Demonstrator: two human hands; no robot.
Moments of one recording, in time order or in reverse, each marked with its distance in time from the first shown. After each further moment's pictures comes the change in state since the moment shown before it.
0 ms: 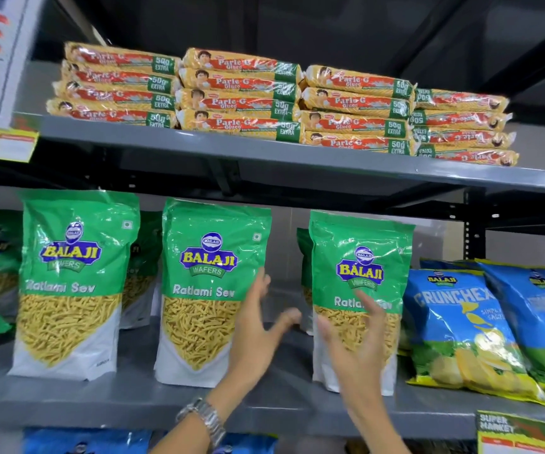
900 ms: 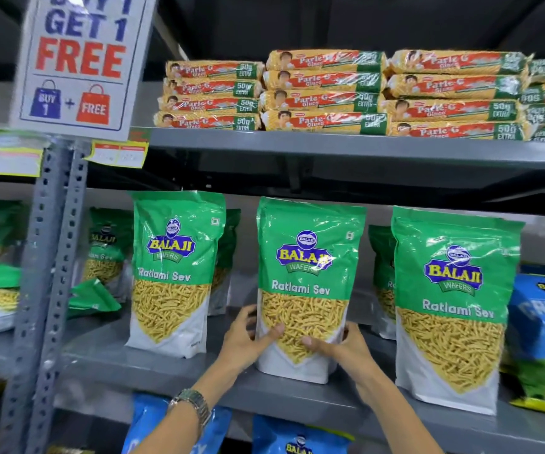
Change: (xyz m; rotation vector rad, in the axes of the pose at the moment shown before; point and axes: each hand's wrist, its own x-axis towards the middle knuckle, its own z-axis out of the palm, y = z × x) left_hand -0.009 -0.062 -0.129 0.029 -0.060 -0.497; right_hand -0.015 0.030 0.102 0.316 -0.619 0.566
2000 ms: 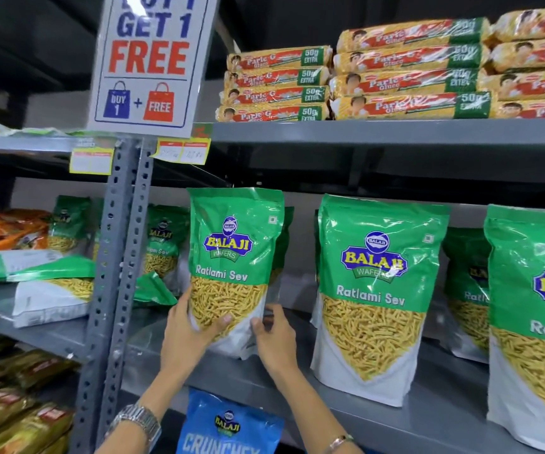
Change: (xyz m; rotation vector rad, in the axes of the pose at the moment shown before) left_hand -0.018 -0.017 -0.152 0.295 0.507 0.067; right_hand 0.014 0.002 0.203 -0.334 -0.088 -0.119
